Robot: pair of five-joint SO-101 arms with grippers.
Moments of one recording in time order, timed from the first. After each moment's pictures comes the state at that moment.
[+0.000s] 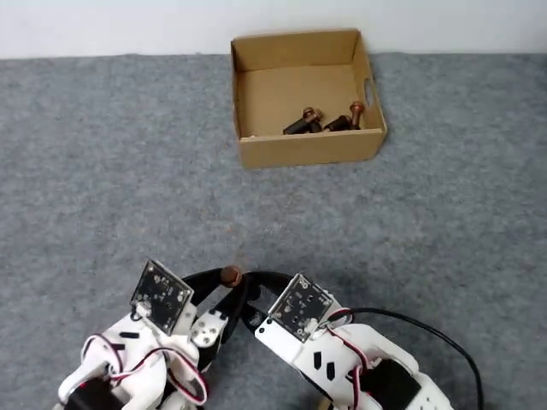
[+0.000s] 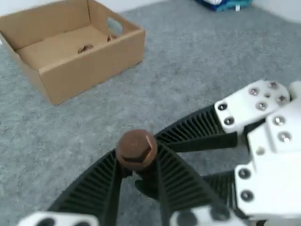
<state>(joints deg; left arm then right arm) 33.8 -103.9 67.6 79.2 12.2 -50.9 -102.9 80.5 52.7 8.0</state>
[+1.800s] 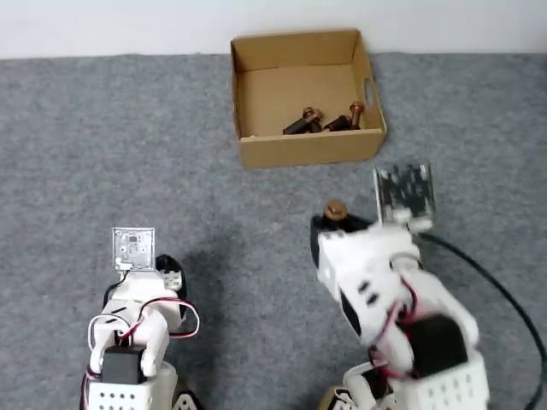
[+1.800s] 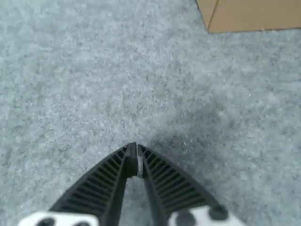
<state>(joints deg) -1.4 -103.4 96.9 61.2 11.1 -22.3 -64.7 37.6 69.9 -11.0</state>
